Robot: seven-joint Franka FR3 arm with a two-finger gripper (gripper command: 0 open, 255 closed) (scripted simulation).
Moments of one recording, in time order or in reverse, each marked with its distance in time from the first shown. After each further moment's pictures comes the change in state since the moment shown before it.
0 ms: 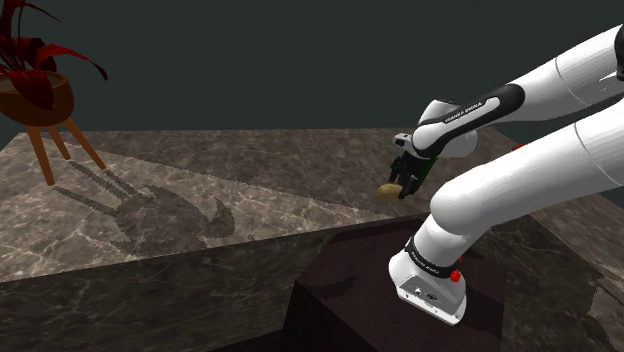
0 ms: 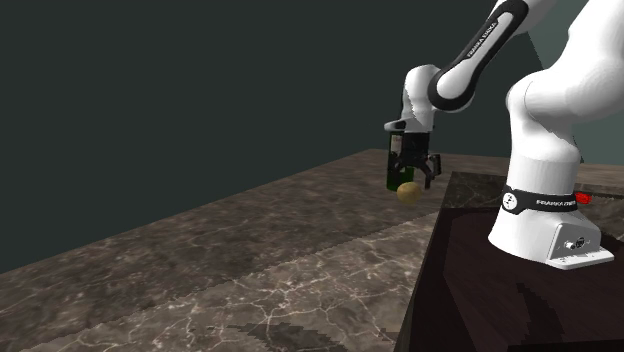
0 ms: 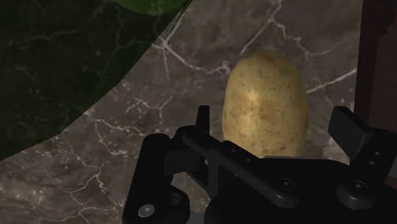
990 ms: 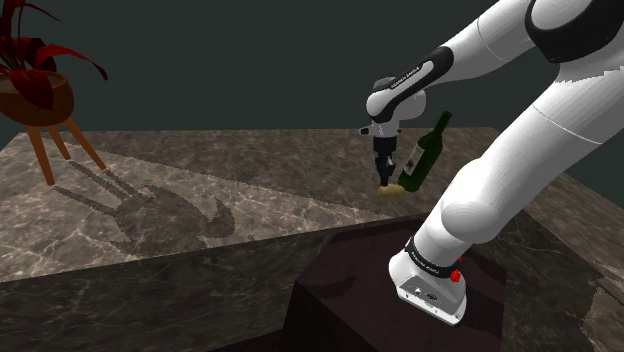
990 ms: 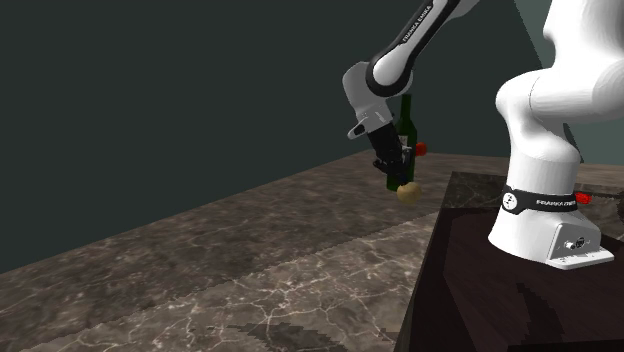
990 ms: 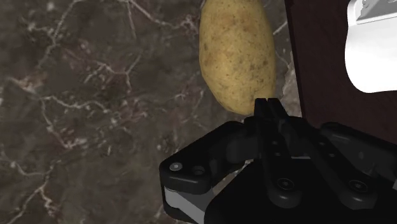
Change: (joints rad) arm 0.280 0.320 0.212 0.372 0.334 -0.530 0.148
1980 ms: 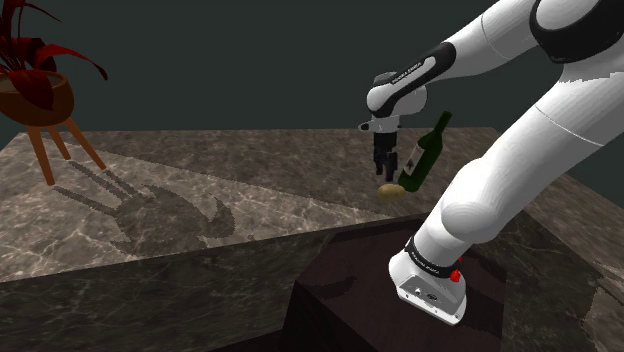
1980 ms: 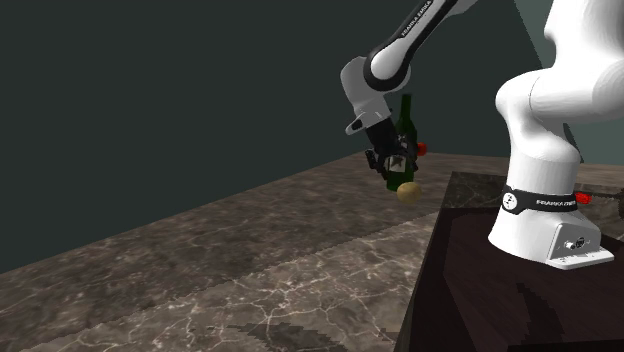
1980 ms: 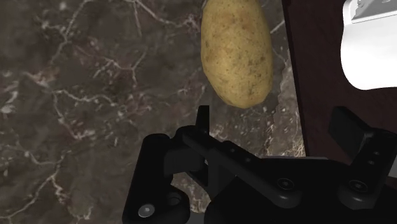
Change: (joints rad) arm 0.001 -0.017 0.005 0.028 -0.001 -0.041 0.003
